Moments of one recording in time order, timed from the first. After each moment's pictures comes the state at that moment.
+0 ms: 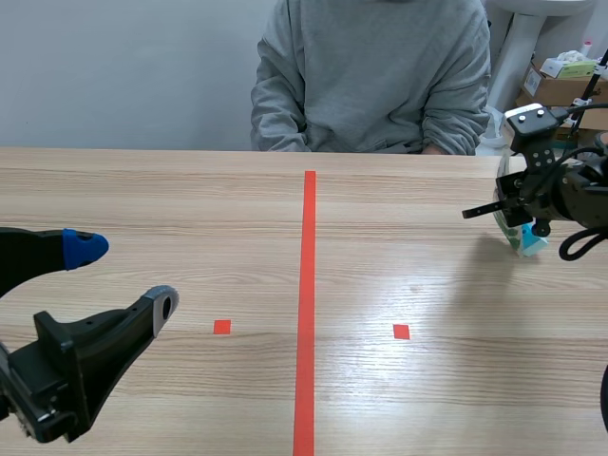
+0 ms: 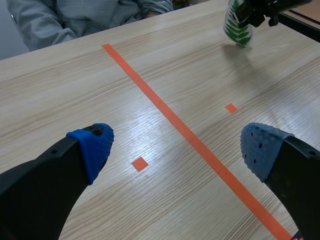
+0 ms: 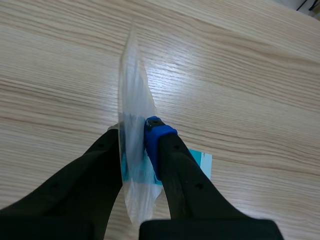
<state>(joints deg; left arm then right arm) 44.5 -29.6 -6.4 119.7 -21.6 -27.4 -1.6 26.9 20.5 -5.7 44.7 2.0 13.1 -13.7</state>
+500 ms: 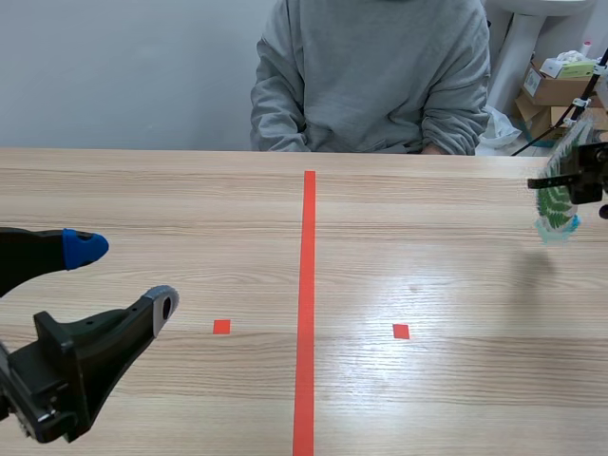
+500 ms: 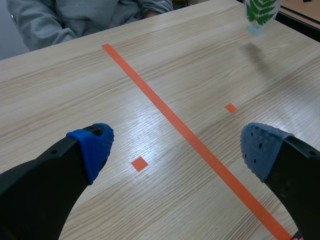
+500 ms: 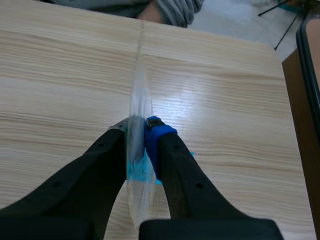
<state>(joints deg) 44.5 -29.6 -6.4 119.7 -21.6 -27.4 -1.6 16.8 26.1 7.4 61.0 11.6 22.5 -14.0</state>
